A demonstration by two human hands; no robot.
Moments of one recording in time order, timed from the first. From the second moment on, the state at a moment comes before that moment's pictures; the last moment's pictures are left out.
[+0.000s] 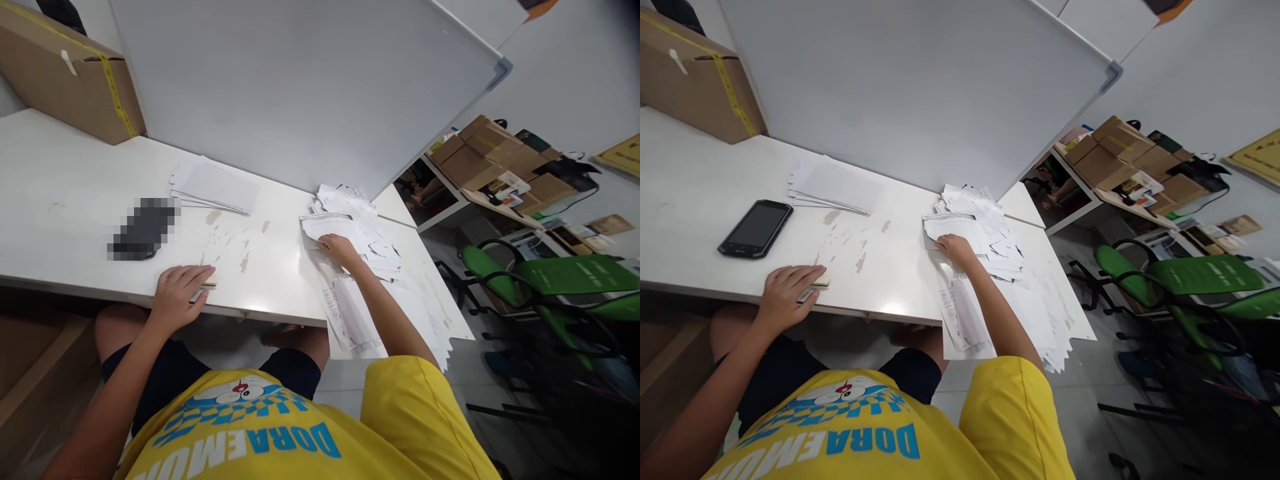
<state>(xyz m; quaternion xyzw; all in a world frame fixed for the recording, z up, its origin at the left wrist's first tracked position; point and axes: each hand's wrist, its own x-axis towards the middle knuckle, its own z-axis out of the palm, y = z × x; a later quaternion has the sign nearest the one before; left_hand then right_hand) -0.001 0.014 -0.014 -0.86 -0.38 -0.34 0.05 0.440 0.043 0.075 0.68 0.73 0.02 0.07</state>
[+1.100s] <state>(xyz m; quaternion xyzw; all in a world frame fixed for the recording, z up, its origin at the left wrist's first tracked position) 0.001 0.012 -0.012 -0.86 -0.38 -0.34 0.07 0.432 0.047 0.046 0.67 0.73 0.06 0.13</state>
